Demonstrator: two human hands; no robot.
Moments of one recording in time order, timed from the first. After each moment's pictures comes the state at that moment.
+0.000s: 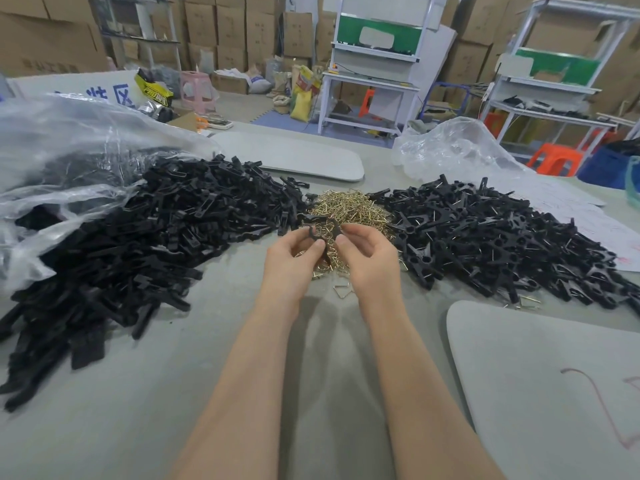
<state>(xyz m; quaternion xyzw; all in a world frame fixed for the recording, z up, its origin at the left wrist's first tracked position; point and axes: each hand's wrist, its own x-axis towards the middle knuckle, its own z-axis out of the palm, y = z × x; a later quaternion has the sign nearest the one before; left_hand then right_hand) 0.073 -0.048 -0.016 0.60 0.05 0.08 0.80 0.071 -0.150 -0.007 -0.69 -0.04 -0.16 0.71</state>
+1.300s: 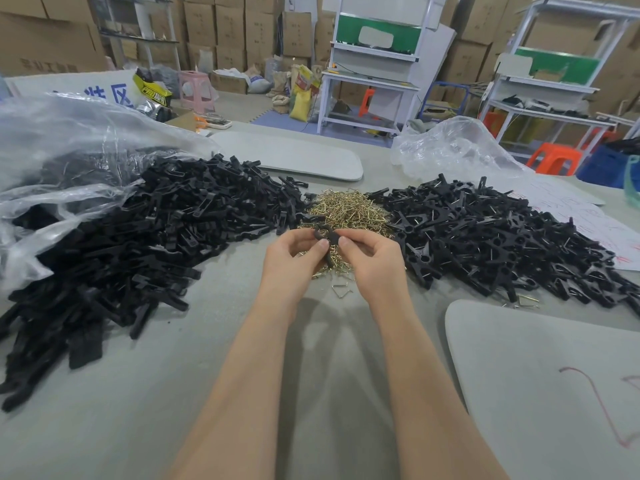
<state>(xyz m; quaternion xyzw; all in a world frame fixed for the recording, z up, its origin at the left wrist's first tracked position) 0.071 -0.047 -0.019 0.62 0.04 0.10 0.78 0.074 -0.161 -0.007 -0.75 -0.06 -0.15 0.64</state>
